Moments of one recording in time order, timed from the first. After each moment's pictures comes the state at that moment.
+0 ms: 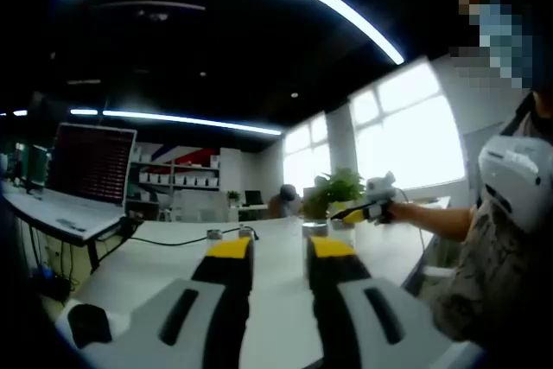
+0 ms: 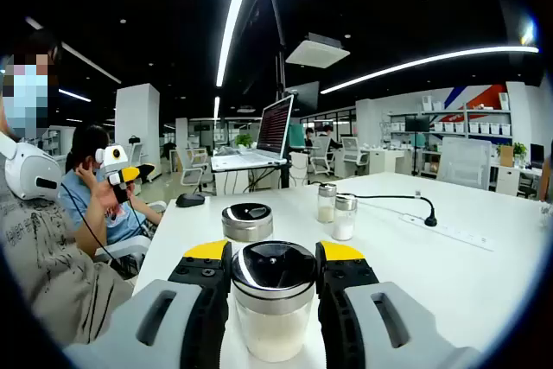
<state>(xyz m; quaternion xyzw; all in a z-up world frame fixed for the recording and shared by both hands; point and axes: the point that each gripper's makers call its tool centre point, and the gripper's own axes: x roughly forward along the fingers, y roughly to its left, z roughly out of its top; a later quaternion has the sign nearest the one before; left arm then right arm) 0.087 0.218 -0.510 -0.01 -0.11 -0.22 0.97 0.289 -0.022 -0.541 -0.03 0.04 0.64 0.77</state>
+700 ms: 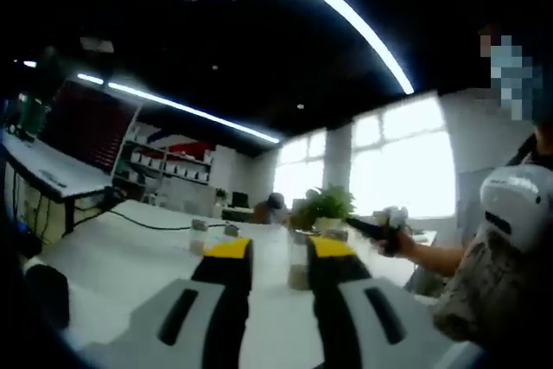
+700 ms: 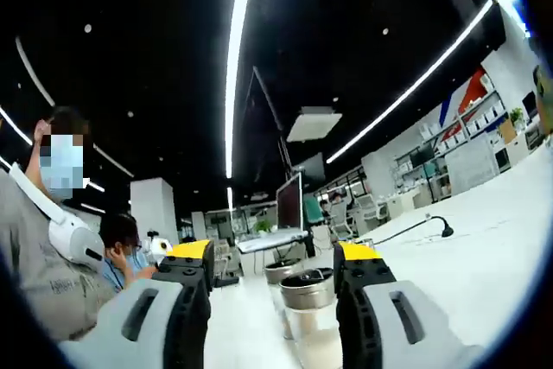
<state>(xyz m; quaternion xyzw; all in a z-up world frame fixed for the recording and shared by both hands) 0.113 0.213 -0.527 -0.12 -0.12 -0.25 0.95 0.237 -0.089 -0.491 0.19 -0.08 0.63 0.75</state>
